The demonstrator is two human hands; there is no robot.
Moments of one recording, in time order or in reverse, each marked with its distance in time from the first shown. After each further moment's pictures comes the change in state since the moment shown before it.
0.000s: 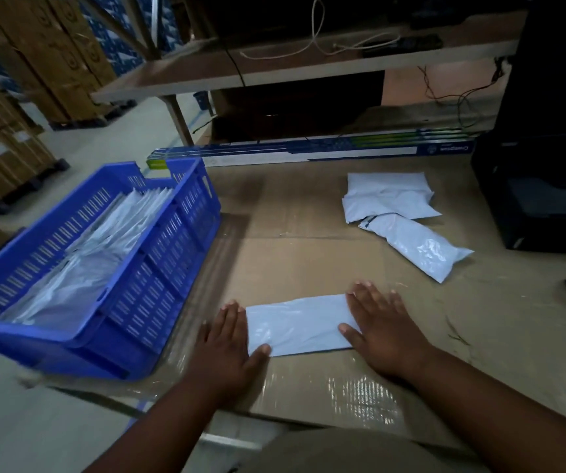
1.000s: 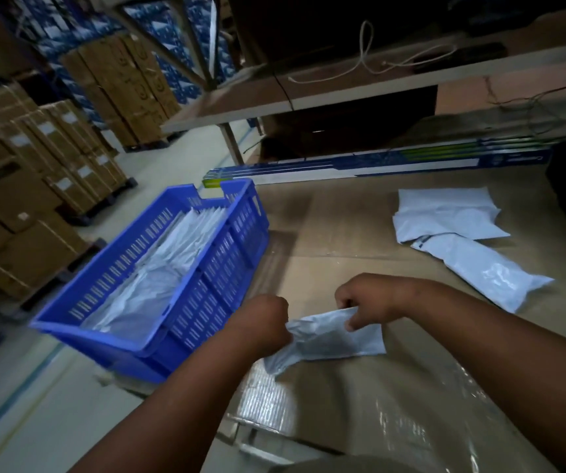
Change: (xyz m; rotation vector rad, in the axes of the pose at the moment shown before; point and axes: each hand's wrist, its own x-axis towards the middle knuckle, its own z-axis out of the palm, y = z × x) left_hand 0.062 0.025 -0.154 0.104 -0.263 -0.132; right_hand 0.119 -0.068 -0.113 0.129 -0.322 -0.421
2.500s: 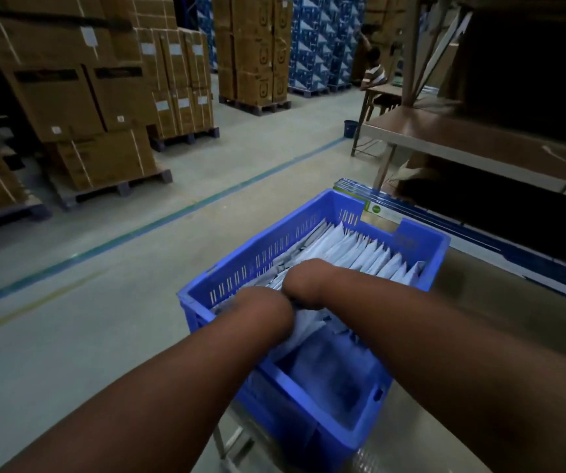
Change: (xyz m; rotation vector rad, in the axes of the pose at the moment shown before) left_hand 0.012 -0.329 -0.030 -0.139 -0.218 -0.411; right_hand 0.377 -0.359 -0.054 -0.879 -0.233 -0.250
